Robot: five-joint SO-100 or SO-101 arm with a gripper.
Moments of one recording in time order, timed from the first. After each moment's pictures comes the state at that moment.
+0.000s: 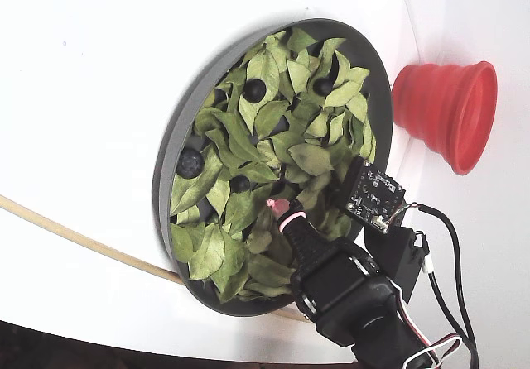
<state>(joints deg) 11.2 92.5 135.8 -16.3 -92.4</state>
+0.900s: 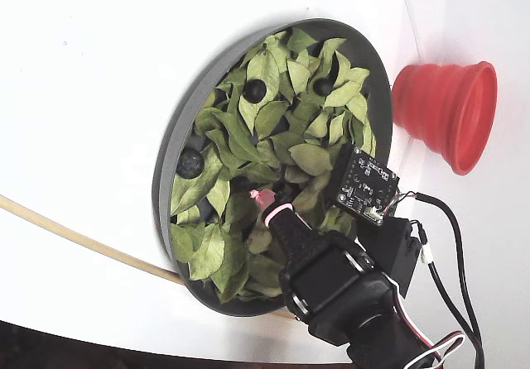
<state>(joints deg) 6.4 95.0 136.8 -14.2 -90.3</state>
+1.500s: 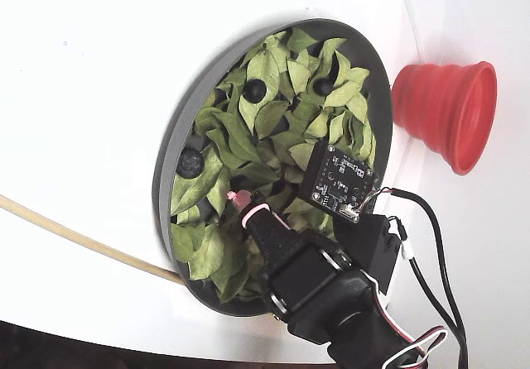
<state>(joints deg) 5.6 90.0 135.8 -15.9 -89.8</state>
